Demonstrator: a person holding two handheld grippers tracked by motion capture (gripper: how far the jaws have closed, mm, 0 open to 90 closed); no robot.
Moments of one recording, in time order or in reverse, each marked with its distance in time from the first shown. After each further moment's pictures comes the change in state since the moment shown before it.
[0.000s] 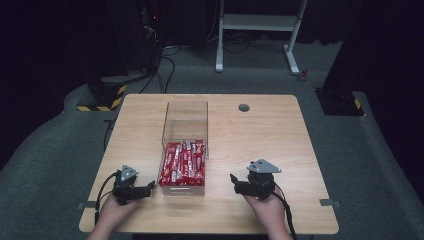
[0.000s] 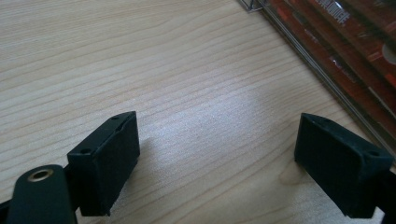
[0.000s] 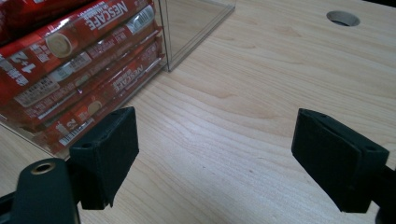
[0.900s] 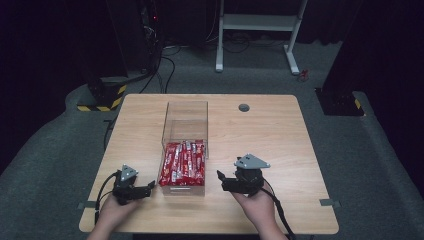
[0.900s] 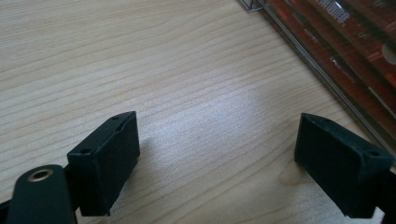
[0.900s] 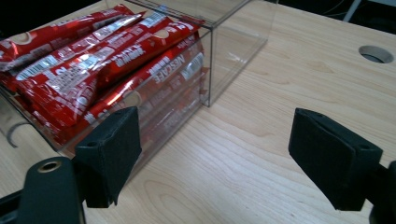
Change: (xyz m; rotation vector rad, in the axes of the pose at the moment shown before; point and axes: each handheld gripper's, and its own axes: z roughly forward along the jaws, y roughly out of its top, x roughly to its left) left arm 0.000 0.000 0.000 0.000 0.000 0.000; right arm 0.032 0.035 -0.002 -0.031 0.069 -0.027
